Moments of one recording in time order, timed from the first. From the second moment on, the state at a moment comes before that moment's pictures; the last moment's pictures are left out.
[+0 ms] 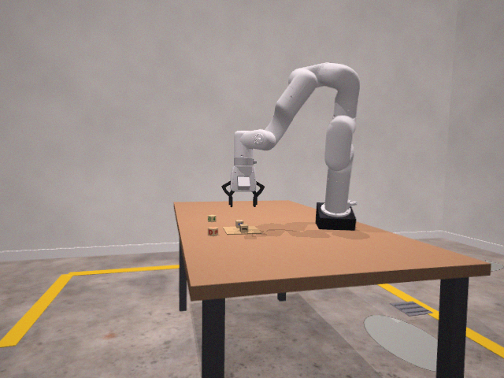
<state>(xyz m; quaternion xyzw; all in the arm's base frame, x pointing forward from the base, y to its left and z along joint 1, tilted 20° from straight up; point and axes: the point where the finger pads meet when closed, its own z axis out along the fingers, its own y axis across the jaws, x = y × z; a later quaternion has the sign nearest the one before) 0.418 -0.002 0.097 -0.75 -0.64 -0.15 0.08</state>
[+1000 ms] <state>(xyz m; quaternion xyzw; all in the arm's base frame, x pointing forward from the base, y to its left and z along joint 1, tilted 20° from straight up) 0.454 0.001 0.103 -0.91 -0.37 -0.13 0.13</state>
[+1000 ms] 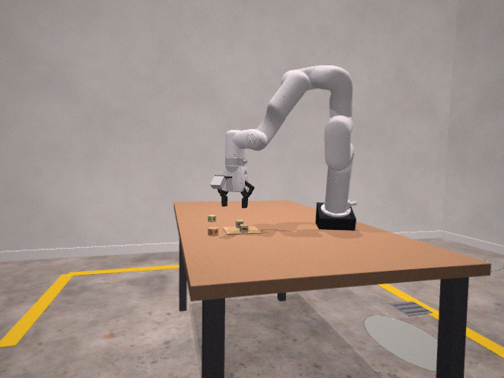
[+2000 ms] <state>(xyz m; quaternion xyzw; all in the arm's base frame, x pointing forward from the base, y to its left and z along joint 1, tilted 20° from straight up) 0.488 0.004 0.107 -0.98 -0.07 -0.08 0.16</state>
